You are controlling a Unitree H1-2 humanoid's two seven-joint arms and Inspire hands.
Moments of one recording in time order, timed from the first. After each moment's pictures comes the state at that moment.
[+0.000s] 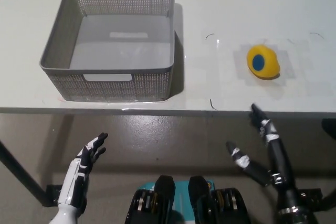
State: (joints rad) left_arm 0.02 0.10 -0.01 0.04 0.02 -0.25 -0.05; right_arm -0.09 -0.03 0.07 0.07 -0.24 -0.36 -0.08
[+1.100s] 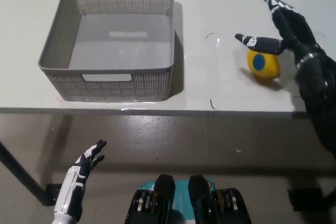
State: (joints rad) left_arm 0.06 0.12 -0.01 0.03 0.04 -0.29 -0.07; right_arm -0.88 -0.31 0.25 0.59 -0.63 0.12 0.10
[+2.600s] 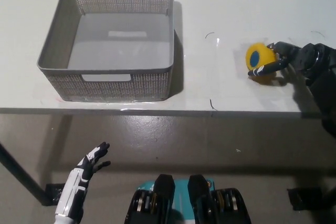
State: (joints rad) left_arm 0.07 0.13 -0.02 0.03 0.05 -0.31 -0.08; right_arm -1.14 -0.30 0.39 1.22 -0.56 0.22 0.39
